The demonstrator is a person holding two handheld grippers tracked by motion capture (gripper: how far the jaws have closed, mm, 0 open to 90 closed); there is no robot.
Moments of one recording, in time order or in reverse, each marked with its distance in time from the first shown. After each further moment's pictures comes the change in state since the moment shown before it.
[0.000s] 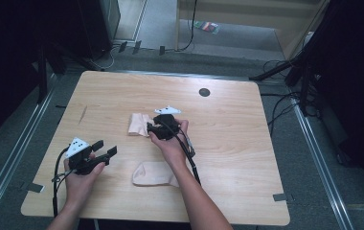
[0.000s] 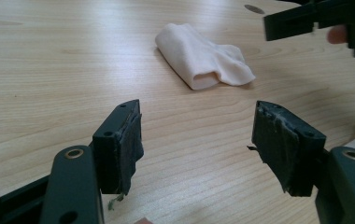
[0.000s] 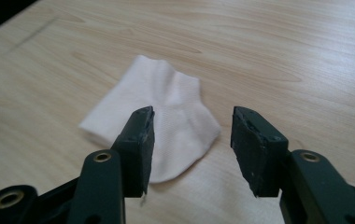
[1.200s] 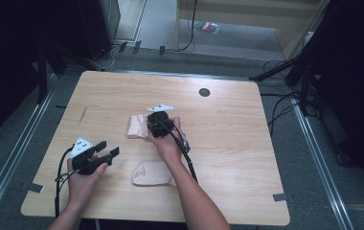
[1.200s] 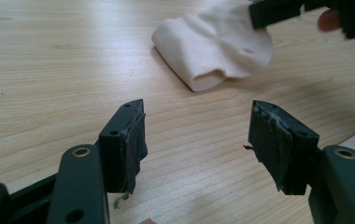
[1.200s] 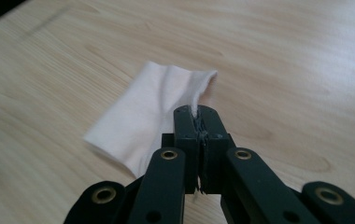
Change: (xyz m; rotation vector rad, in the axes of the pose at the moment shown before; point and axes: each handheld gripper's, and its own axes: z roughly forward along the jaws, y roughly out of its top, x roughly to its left) left arm -0.005 -0.001 0.005 0.018 0.007 0.026; right arm 0.014 0.011 0.005 0.035 0.035 -0.062
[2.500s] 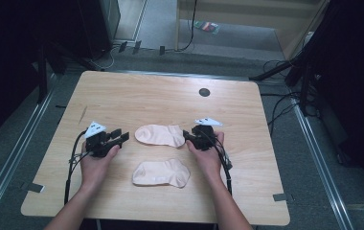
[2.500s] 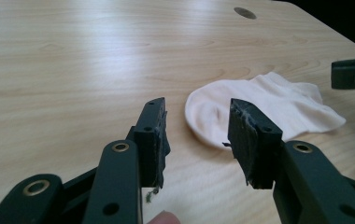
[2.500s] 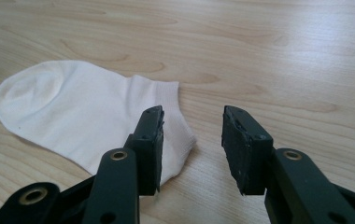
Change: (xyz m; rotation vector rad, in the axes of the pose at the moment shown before) left arm -0.011 0.042 0.046 0.032 -0.048 -0.023; right arm -0.098 -0.071 -0.064 -0.043 -0.085 0.134
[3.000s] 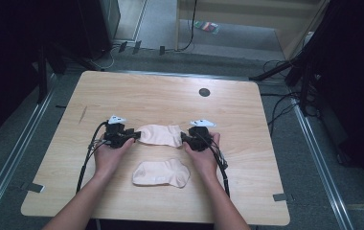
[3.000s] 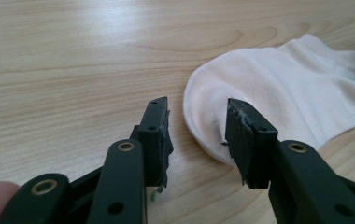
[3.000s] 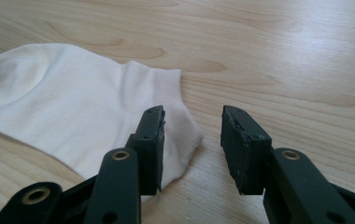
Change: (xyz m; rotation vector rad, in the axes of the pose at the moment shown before) left arm -0.007 0.010 0.056 0.218 0.022 -0.015; right arm 0.006 -0.007 0.016 0.024 -0.037 -0.020
